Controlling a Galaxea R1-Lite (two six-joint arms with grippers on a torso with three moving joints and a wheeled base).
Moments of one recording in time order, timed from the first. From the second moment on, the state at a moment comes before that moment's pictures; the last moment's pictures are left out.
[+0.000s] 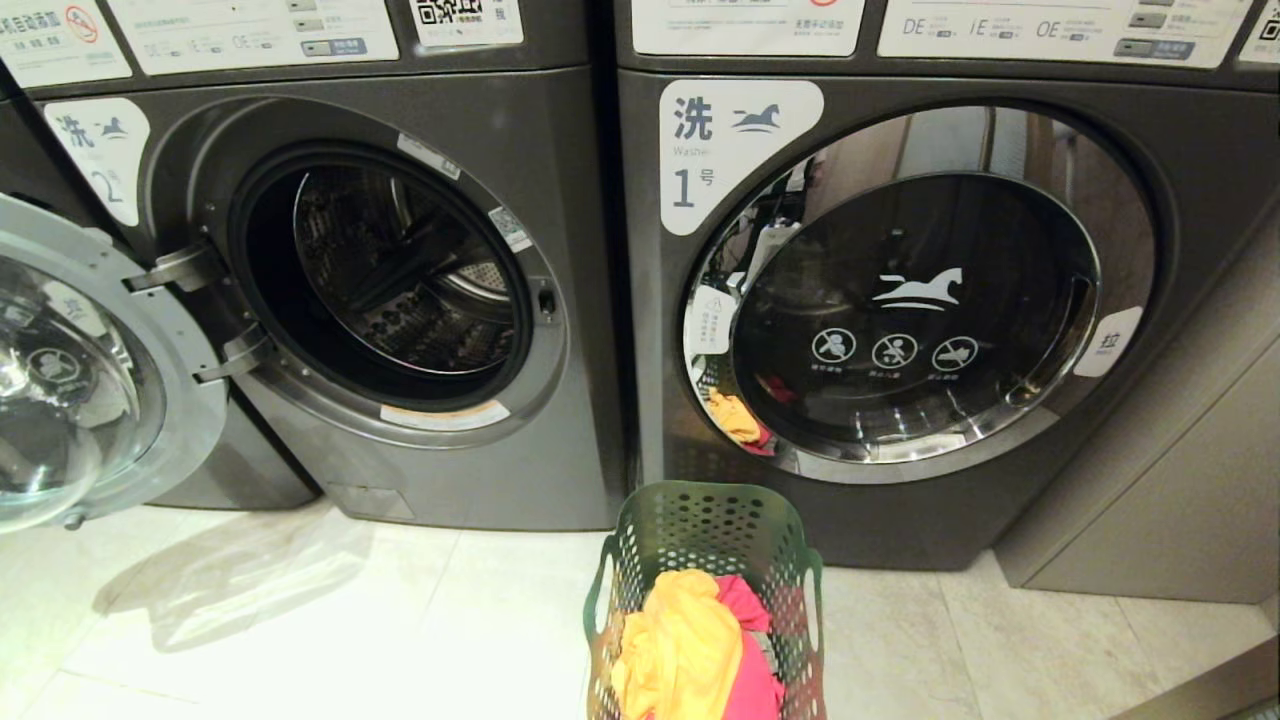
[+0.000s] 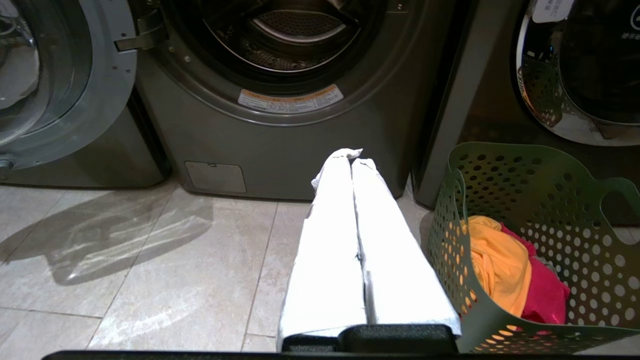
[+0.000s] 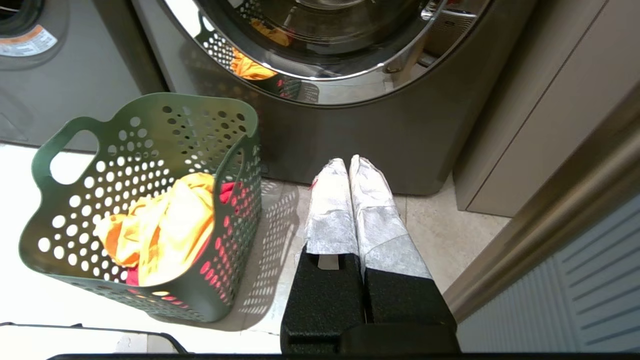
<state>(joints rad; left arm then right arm) 0.00 0.00 0.00 -0.11 0.00 0.01 0.00 0.00 0.00 0.00 0.02 -0.03</state>
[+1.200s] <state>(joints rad) 0.00 0.00 0.00 -0.11 0.01 0.01 0.00 0.00 0.00 0.00 0.00 0.00</state>
